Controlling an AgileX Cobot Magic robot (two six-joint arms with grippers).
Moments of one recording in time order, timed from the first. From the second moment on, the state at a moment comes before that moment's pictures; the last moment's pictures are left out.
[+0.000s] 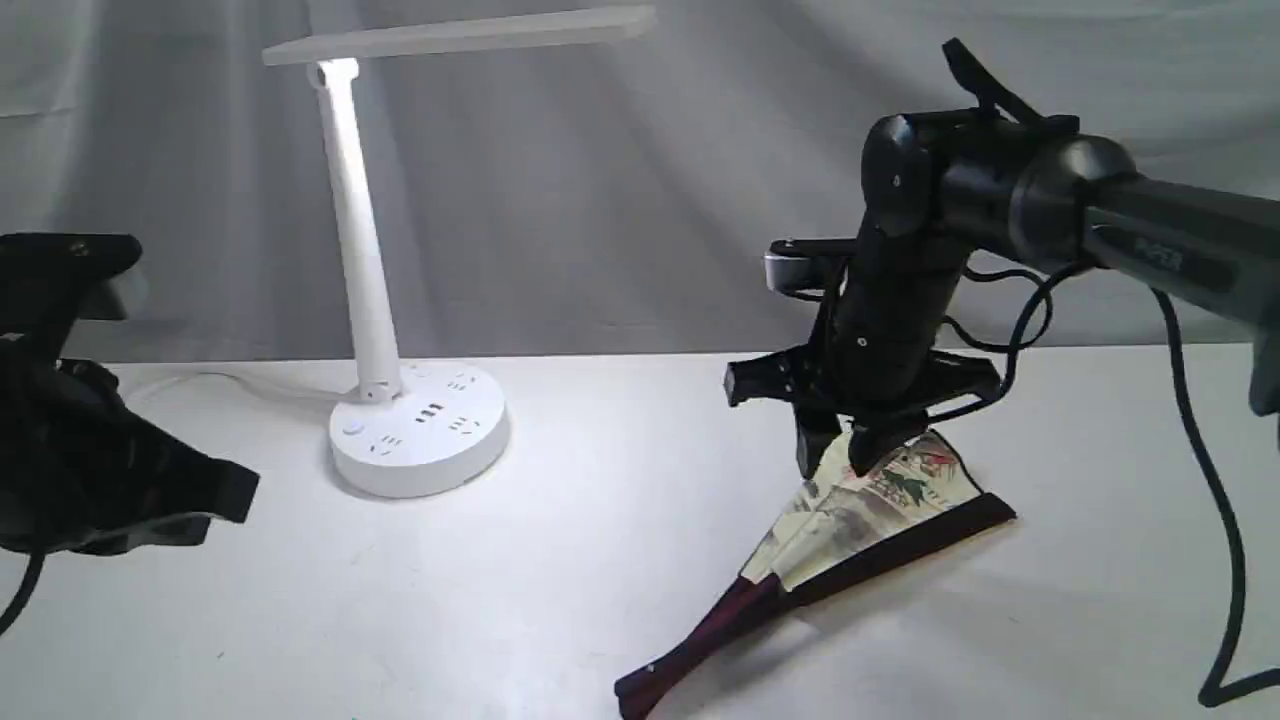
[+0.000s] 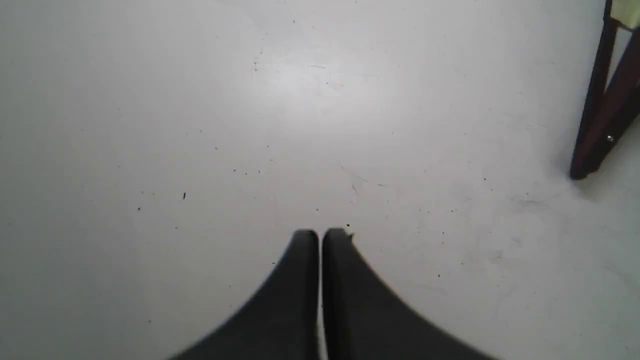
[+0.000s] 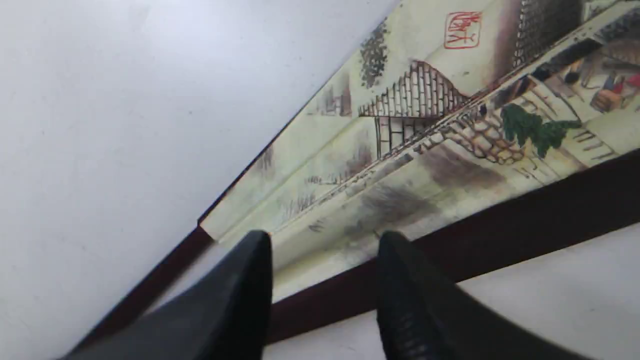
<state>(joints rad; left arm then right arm) -0.18 1.42 -0.98 -0.23 0.68 0.18 0.16 2.29 -2.01 0.05 1.16 0.17</state>
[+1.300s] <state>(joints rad) -0.18 1.42 -0.98 -0.23 0.69 0.19 0.16 2.47 -2.01 -0.15 0.85 0.09</state>
